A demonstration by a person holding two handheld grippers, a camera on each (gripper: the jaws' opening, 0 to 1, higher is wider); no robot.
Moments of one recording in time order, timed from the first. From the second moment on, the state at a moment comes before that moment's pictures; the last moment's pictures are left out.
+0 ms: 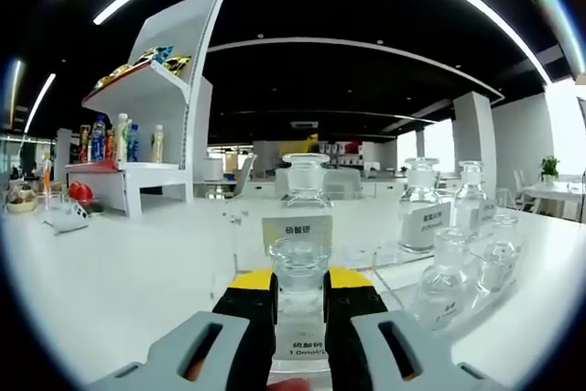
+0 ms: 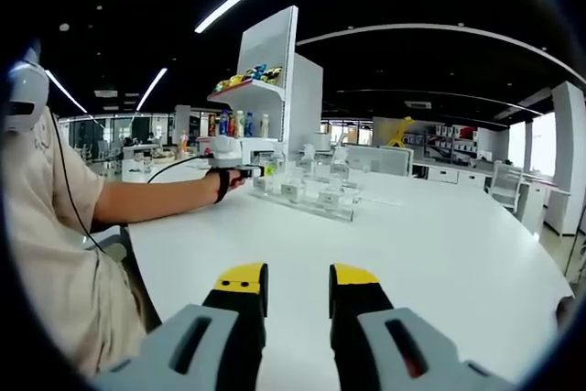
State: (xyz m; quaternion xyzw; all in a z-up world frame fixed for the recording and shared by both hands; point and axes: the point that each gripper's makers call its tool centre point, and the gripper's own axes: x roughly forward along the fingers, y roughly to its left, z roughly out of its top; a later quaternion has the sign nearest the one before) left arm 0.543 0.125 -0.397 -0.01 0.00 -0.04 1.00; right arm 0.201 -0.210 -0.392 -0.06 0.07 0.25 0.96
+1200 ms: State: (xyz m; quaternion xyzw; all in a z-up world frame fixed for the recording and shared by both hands) left arm 0.538 0.119 -0.396 0.02 -0.02 -0.04 1.00; right arm 0.204 -0.224 -0.388 -0.05 0.06 0.24 0.97
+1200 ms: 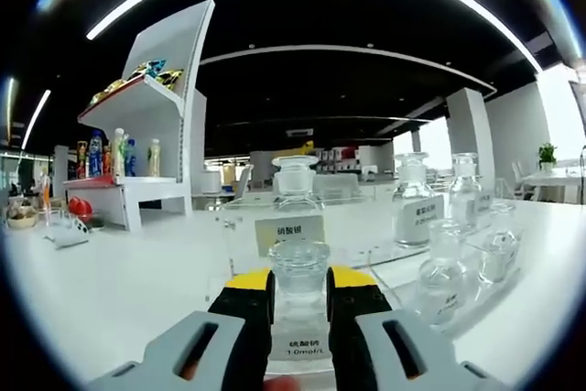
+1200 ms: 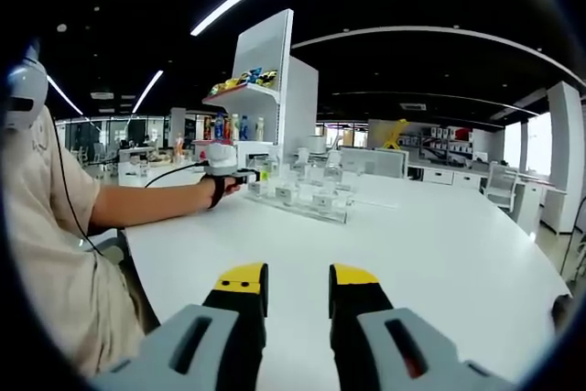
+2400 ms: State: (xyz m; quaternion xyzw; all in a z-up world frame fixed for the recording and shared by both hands) left arm 0.504 0.124 -0.366 0.05 -0.04 -0.06 1.00; right arm 0.194 -0.219 -0.377 -0.05 0.05 0.24 0.97
